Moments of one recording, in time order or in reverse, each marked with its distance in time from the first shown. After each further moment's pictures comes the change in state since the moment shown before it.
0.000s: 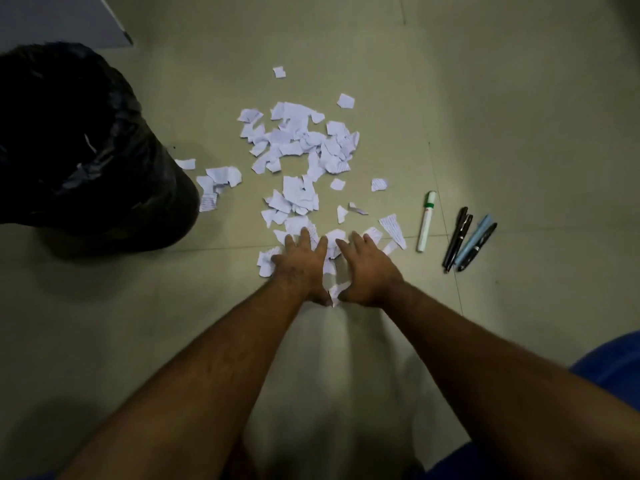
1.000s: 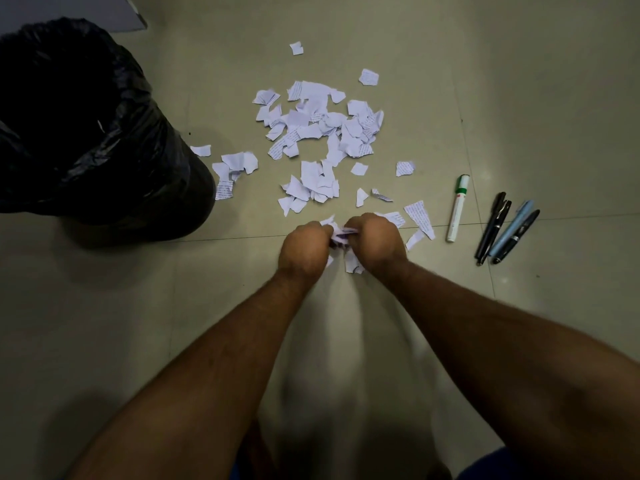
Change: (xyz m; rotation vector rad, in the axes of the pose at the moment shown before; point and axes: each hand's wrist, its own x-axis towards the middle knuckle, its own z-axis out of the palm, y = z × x) left_hand 0.014 -0.023 0.001 -0.241 0.343 0.035; right_hand 0.061 -0.016 0.007 0.193 0.209 0.054
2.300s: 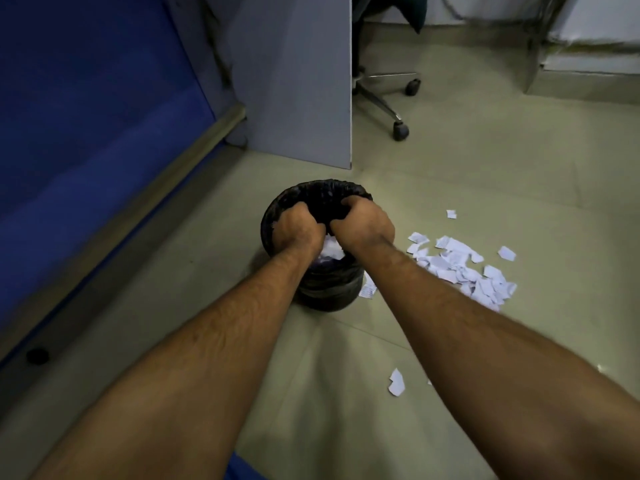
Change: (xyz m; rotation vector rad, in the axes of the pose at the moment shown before) left_hand -0.090 -0.177 -0.290 -0.391 0.614 -0.837; right_hand 0.026 -0.386 -0.113 0.150 0.177 -0.242
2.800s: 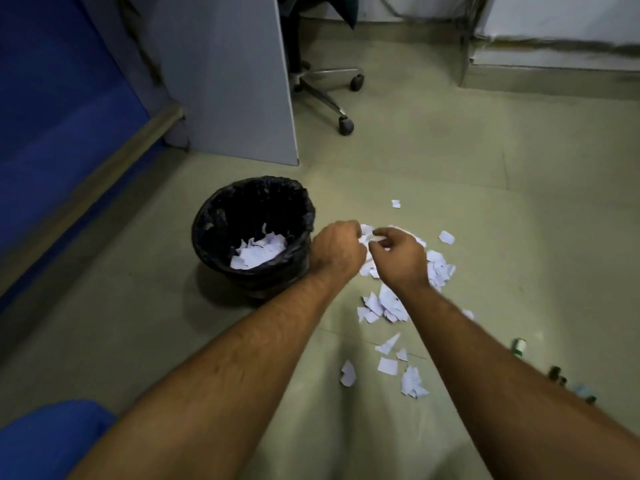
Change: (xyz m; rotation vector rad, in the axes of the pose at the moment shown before) left_hand -0.079 0.099 0.094 0.075 -0.215 0.437; right_hand -0.030 0.169 -0.054 0.257 0.149 0.186
